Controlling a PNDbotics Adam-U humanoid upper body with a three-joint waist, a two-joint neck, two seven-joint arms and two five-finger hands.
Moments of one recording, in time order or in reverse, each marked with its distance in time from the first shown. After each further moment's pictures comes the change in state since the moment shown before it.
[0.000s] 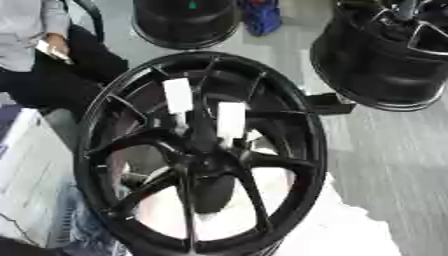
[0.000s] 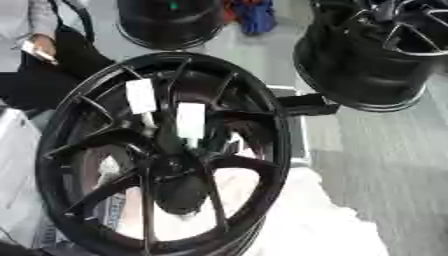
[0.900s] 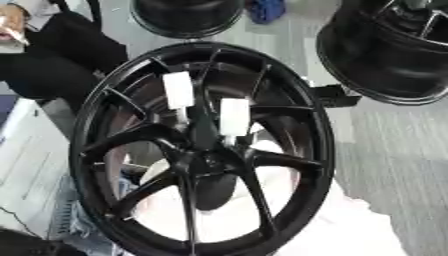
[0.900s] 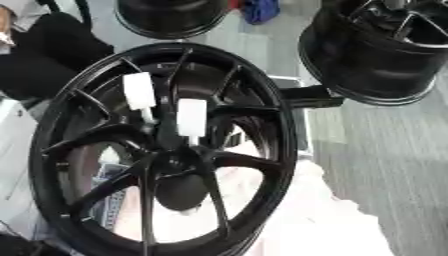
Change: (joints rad) left arm -0.015 0.002 -0.006 0.000 -0.001 -0.003 -0.003; right arm -0.010 -0.057 0.021 0.000 0.046 0.044 0.044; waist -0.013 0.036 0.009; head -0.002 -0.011
